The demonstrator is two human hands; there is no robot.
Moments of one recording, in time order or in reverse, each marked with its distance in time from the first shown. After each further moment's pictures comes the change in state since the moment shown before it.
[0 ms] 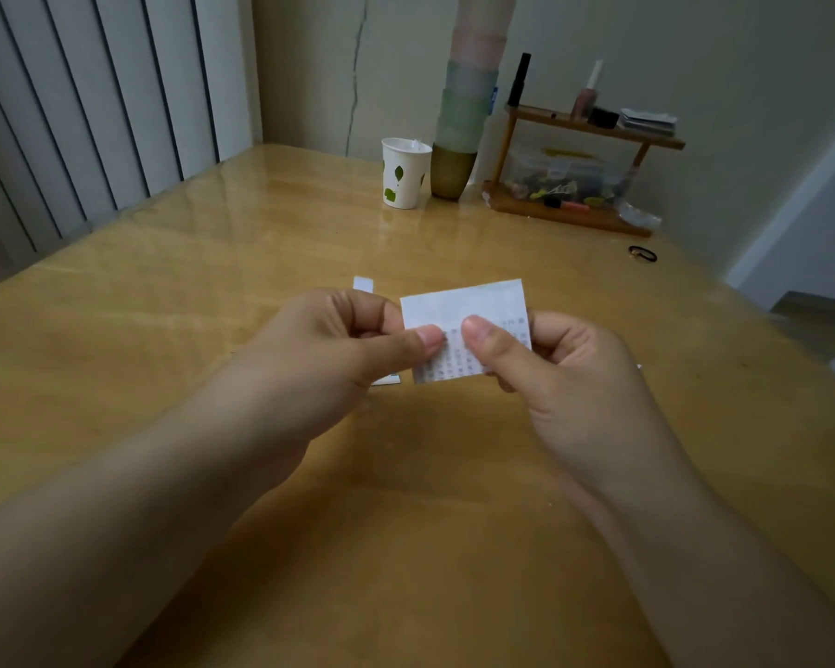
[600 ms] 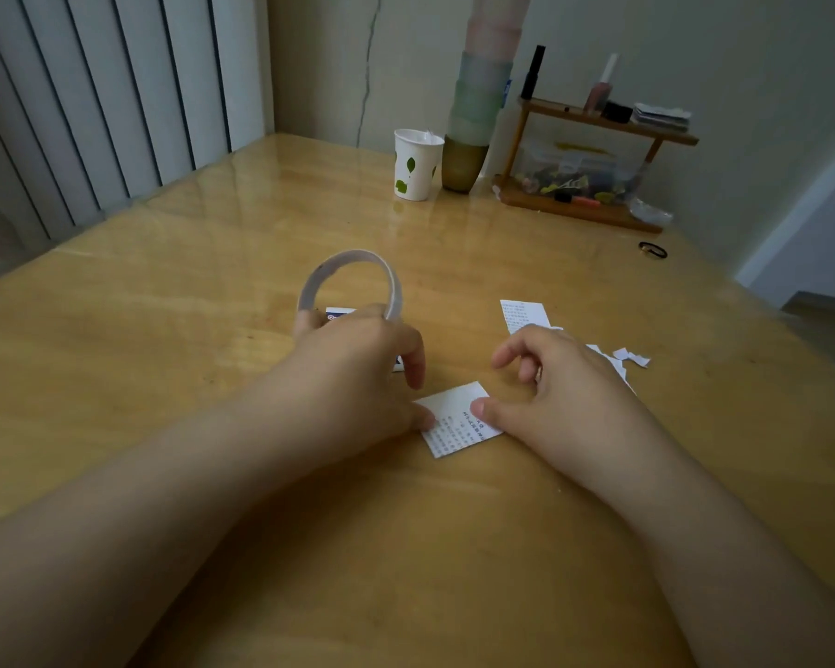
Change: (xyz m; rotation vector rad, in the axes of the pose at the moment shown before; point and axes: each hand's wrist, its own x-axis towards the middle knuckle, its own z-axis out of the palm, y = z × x) left_hand 0.006 -0.015 0.002 1.162 -0.004 0.092; right_hand 0.008 0.020 -0.013 -0.879 -0.118 0.072
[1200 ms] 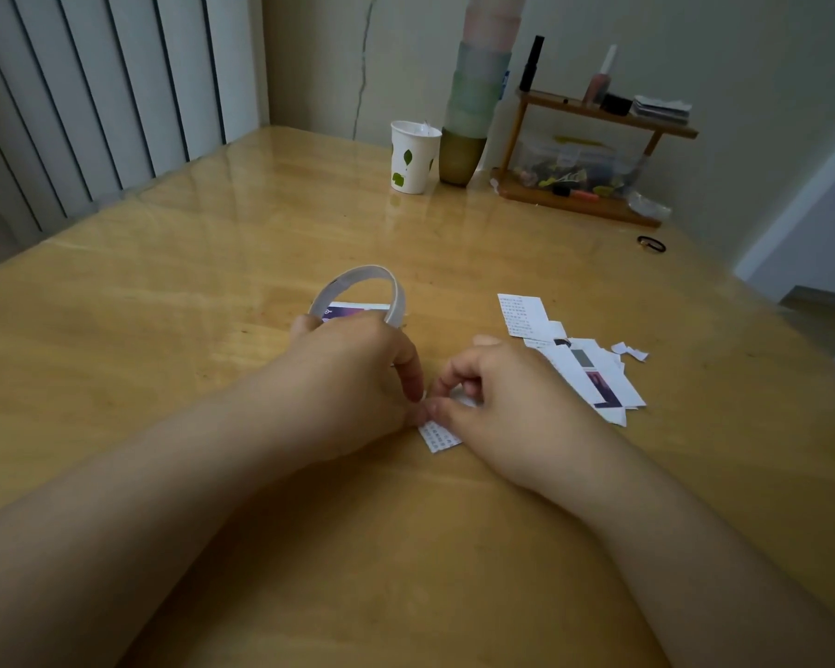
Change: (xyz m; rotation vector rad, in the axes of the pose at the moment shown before) left_hand 0.002 -0.001 0.002 -0.018 -0.069 0.031; right_hand 0.003 -0.018 0.017 -0.006 -0.147 -0.203
